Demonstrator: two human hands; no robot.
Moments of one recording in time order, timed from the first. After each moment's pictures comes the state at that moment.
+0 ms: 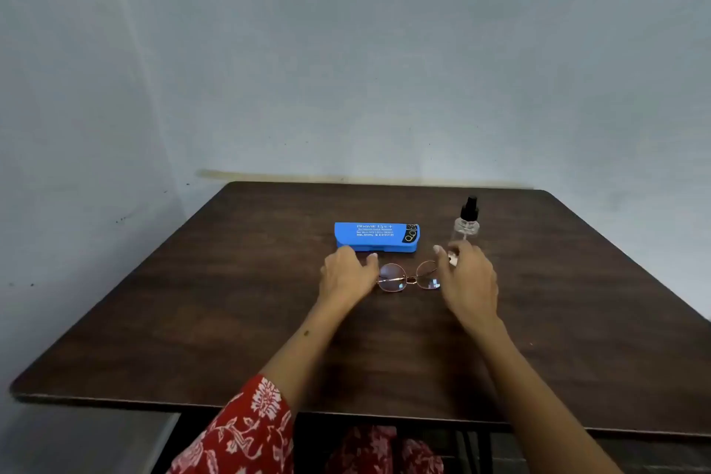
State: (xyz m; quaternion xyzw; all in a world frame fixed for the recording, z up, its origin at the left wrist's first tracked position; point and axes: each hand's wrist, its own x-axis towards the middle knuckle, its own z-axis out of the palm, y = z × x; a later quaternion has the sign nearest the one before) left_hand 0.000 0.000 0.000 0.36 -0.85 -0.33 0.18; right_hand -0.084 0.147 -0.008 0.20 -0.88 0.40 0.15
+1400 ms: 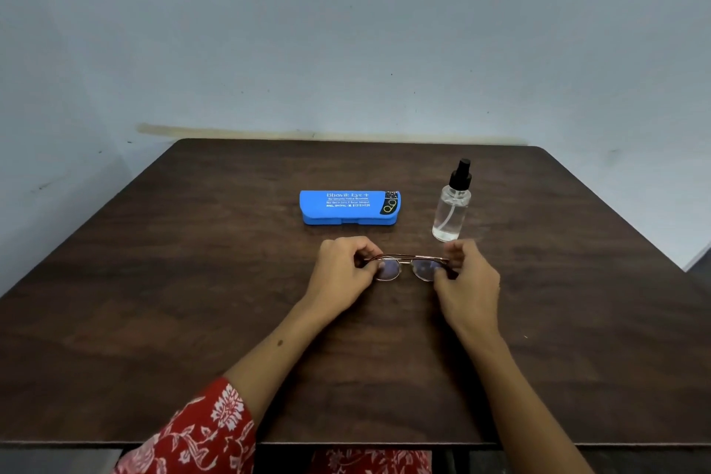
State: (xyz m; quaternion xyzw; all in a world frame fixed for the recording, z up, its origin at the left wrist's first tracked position) left_hand -0.032 0.005 -0.042 0.15 -0.89 -0.37 0.24; right_hand -0.099 0.163 -0.043 0.15 -0.86 0.48 0.08
